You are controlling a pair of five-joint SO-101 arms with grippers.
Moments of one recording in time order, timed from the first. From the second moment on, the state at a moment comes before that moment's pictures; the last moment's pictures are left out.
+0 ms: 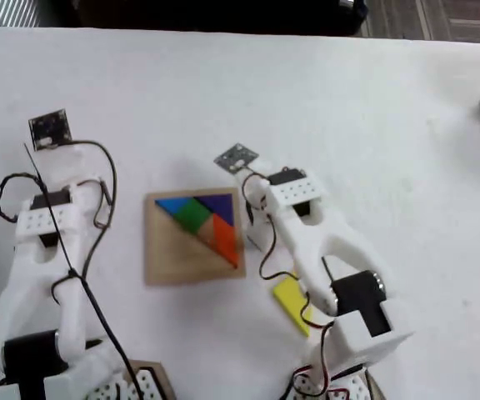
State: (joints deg) left arm -17.3 -15.3 47.5 39.6 8.4; right arm -22.0 7.3 28.1 60.2 26.9
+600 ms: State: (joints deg) left arm -17.3 -15.3 47.5 39.6 8.4; right arm -24.3 2.3 33.8 57.1 23.4
